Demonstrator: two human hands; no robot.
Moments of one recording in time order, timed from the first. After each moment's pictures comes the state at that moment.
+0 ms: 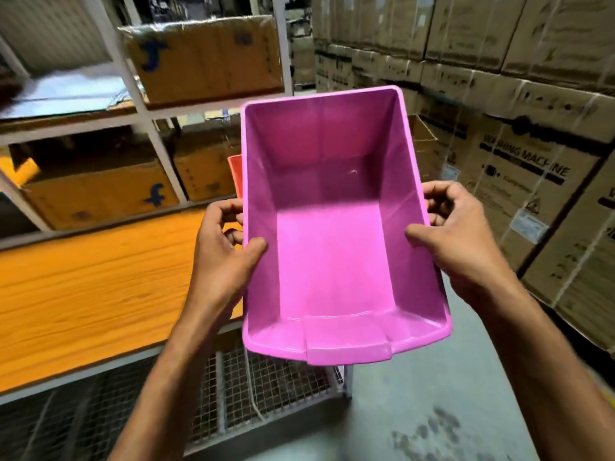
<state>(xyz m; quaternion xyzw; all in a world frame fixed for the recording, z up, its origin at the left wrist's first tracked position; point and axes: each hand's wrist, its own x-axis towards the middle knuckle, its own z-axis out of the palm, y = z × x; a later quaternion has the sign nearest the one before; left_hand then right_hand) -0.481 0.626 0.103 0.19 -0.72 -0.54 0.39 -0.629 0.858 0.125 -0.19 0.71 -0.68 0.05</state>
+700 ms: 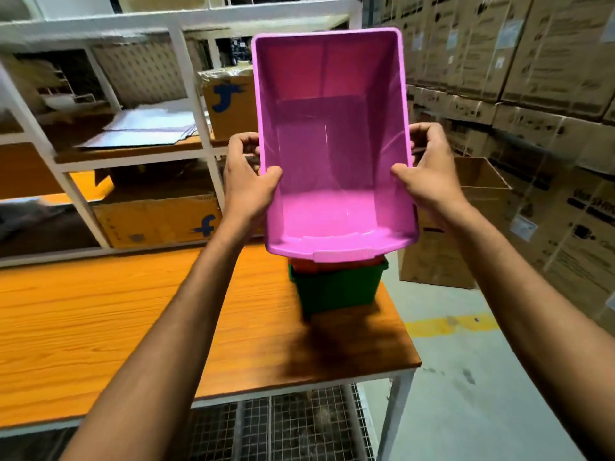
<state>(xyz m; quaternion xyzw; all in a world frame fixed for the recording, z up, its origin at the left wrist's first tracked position) -0.617 0.453 0.183 0.18 -0.74 -0.36 0.54 -0.798 0.645 0.186 -0.37 0.69 -0.62 -0.08</state>
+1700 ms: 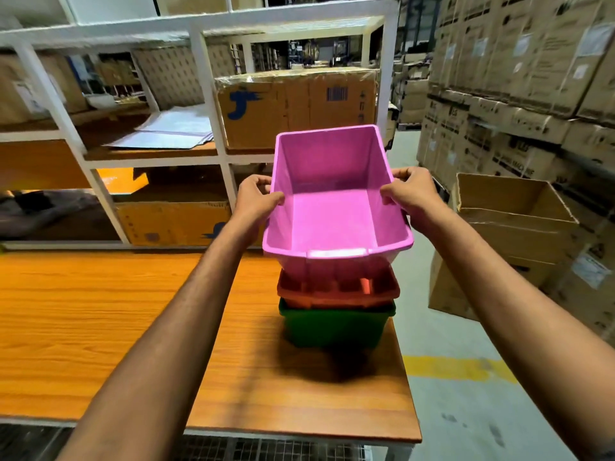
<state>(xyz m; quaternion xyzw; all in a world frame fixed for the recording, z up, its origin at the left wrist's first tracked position) -0.707 0.371 0.147 0.39 -0.70 -0.44 0.41 -0.919 0.540 0.162 -0.29 0.73 -0.61 0.13</state>
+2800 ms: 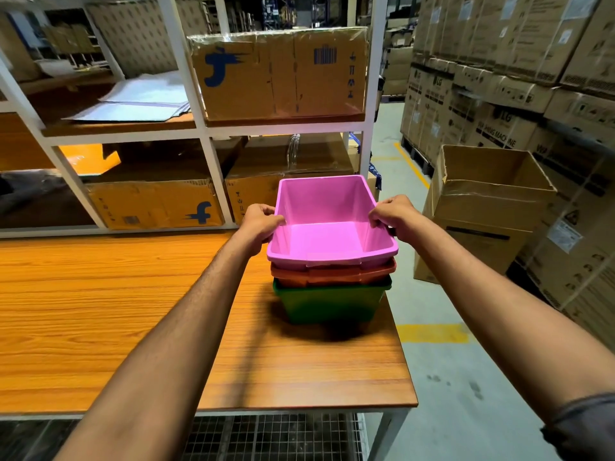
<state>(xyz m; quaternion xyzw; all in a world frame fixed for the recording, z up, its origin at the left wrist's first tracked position) -0.722 0.358 0.061 0.47 -0.69 -0.51 0.22 -0.917 0.537 0.086 -0.20 0.83 -0.46 0.25</state>
